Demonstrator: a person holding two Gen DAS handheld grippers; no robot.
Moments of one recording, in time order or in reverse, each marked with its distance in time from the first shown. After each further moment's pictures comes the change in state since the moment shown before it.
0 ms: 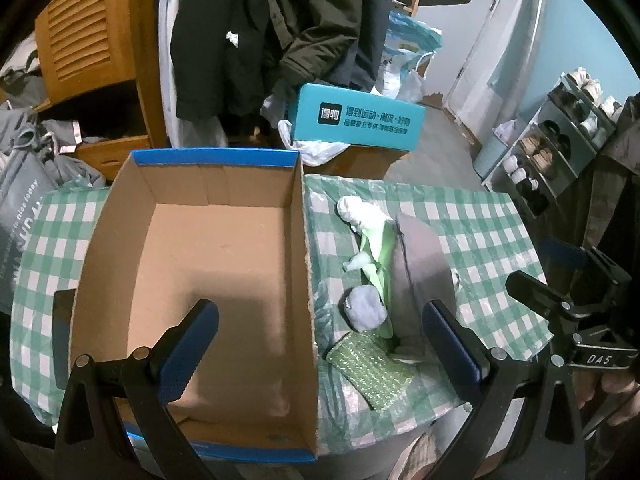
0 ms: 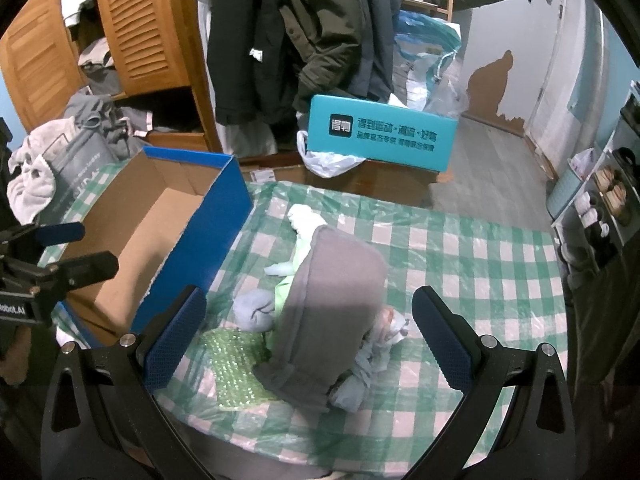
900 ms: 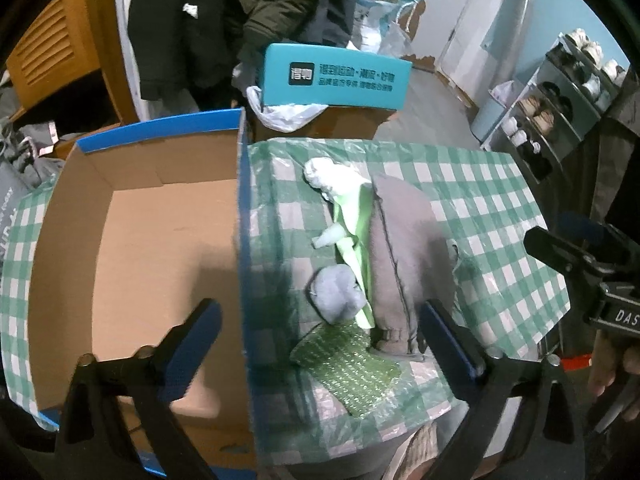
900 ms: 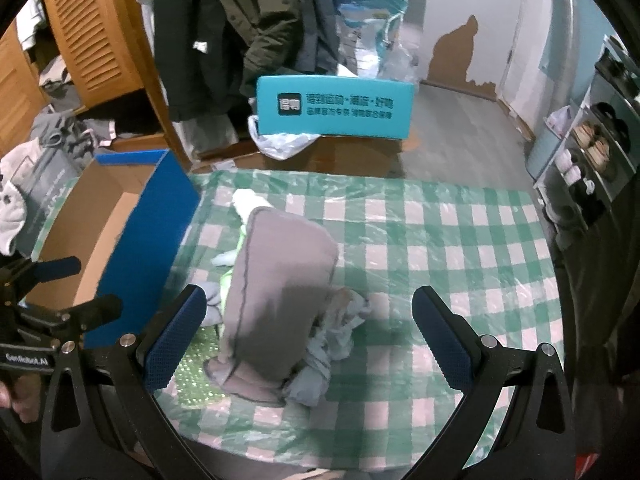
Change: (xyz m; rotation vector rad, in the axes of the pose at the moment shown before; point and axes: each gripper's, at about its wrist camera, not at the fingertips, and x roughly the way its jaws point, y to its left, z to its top) left arm 0.056 -0.046 -0.005 0.072 0.115 0.005; right arm 0.016 -0.056 -0.012 0.130 0.054 -0.057
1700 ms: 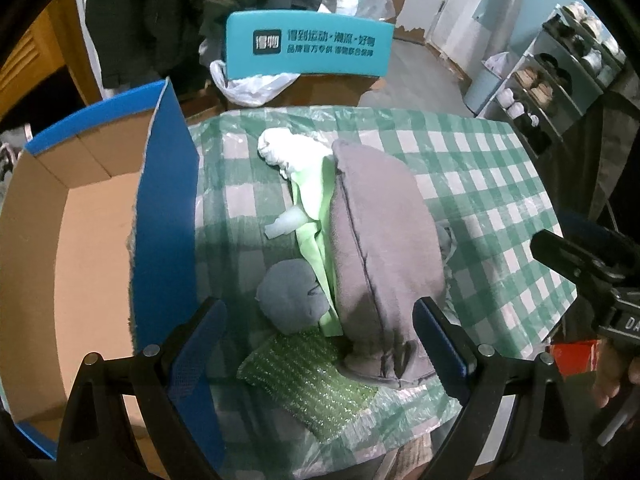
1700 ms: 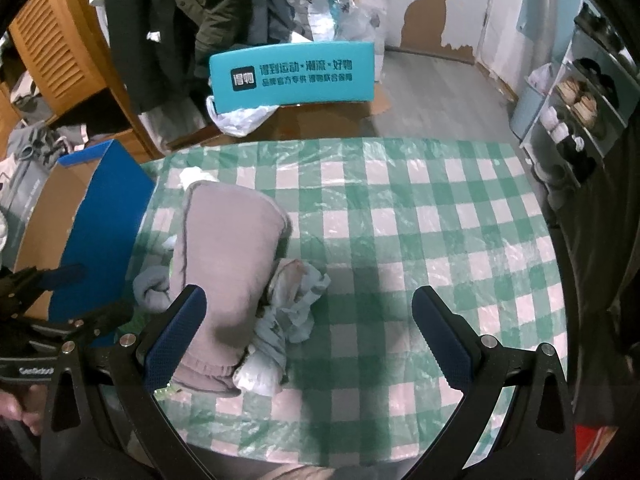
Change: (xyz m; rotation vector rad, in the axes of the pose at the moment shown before) left arm 0.053 -0.033 0.006 0.033 0.093 -0.015; right arm 0.024 -0.048 -0.018 0.097 0.084 -0.019
